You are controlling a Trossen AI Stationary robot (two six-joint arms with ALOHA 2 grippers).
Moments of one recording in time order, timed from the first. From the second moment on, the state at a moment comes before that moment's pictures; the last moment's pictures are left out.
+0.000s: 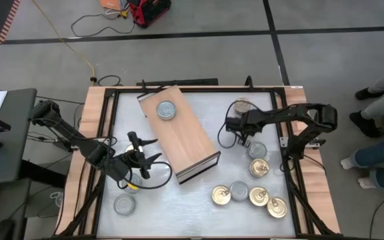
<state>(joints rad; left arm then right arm) -0.61 1.06 0.74 -0.15 -1.08 0.11 -0.24 1.59 0.83 -0.90 0.34 0.25</state>
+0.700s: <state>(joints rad) -0.61 1.06 0.74 -0.14 -1.09 0.14 -0.08 1.31 0.97 -0.95 0.27 0.05</state>
